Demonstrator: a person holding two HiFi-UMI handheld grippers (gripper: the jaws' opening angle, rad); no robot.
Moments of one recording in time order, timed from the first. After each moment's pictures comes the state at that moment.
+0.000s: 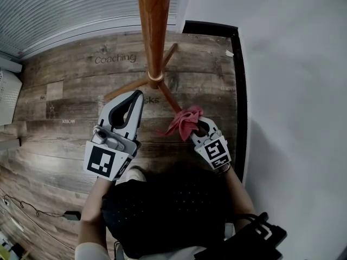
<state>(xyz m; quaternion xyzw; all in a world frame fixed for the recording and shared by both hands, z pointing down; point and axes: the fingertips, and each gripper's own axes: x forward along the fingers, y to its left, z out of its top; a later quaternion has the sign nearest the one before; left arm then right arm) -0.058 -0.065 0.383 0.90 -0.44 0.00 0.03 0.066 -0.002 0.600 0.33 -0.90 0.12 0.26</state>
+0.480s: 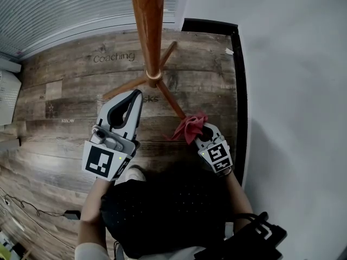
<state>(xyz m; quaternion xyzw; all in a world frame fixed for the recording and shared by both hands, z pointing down) -0.055 -0.065 0.381 0.90 -0.43 0.00 0.03 0.093 0.024 0.631 0.35 -0.88 0.17 0.29</state>
